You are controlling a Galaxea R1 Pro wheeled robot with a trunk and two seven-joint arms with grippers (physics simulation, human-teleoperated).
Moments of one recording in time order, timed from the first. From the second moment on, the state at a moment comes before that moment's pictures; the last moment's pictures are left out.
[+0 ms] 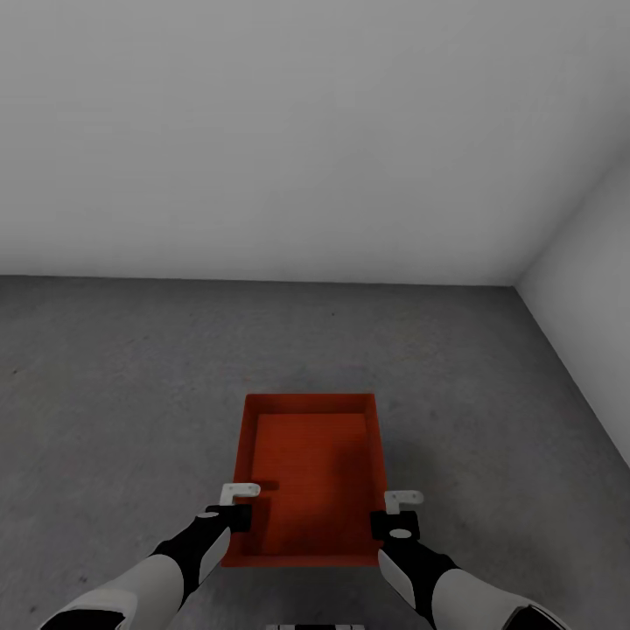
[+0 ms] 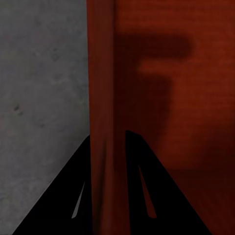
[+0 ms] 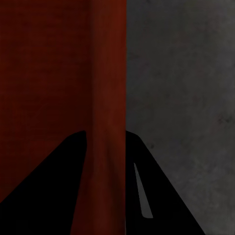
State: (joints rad) left arm -0.70 -0.08 -0.03 -0.19 0.03 0.10 0.10; right arm -0.68 0.12 0.62 -0.17 -0.52 -0.05 -0.38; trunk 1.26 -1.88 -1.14
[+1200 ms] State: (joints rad) left arm -0.70 -0.08 -0.03 -0.19 0.03 0.10 0.10; right arm -0.68 0.12 0.62 -0.17 -0.52 -0.05 -0.38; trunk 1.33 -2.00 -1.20
